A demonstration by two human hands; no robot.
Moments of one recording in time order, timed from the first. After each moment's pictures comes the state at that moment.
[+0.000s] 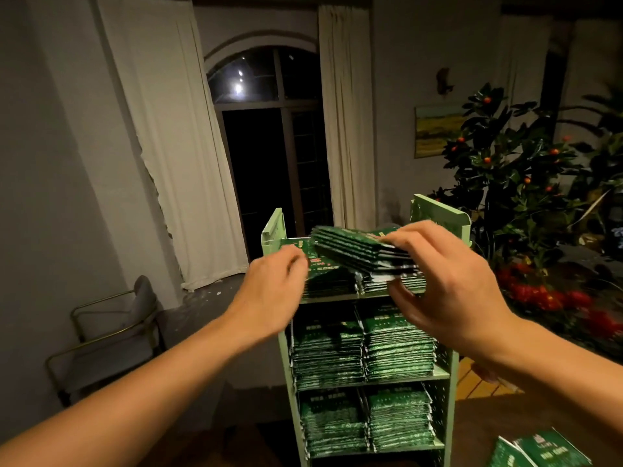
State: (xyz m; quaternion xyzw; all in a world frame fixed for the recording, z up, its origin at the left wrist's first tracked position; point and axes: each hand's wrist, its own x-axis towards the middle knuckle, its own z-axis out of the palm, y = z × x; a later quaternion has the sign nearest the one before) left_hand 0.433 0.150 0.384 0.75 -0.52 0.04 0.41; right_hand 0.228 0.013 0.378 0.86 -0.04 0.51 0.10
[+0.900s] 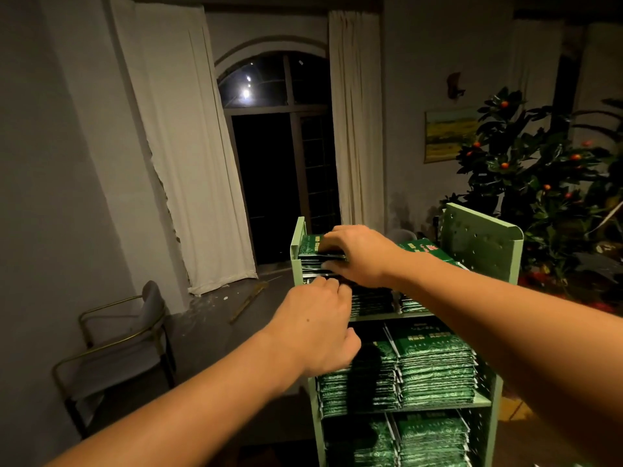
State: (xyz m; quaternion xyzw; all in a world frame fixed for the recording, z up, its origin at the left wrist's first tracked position) left_hand 0.446 0.139 0.379 0.74 -0.62 0.24 -0.04; right_hand 0.399 -0.019 0.416 0.96 -0.06 0.26 -0.01
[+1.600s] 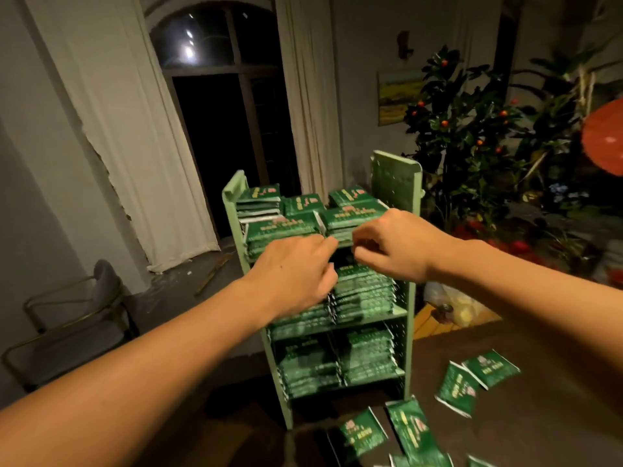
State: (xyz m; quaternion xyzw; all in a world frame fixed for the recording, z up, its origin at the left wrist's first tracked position) left_hand 0.387 0.129 0.365 0.68 -0.69 0.24 0.06; right_hand 0.231 0.001 0.382 0.97 -0.12 0.23 0.04
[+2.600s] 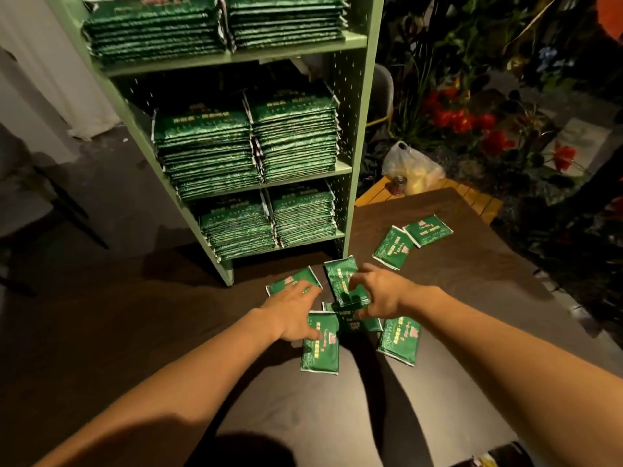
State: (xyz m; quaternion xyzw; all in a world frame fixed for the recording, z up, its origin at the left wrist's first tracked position) left_hand 0.308 0.114 0.042 0.72 -0.63 -0.27 -0.10; right_hand 0.133 -0.017 0.062 0.90 -0.32 -0.19 -0.23
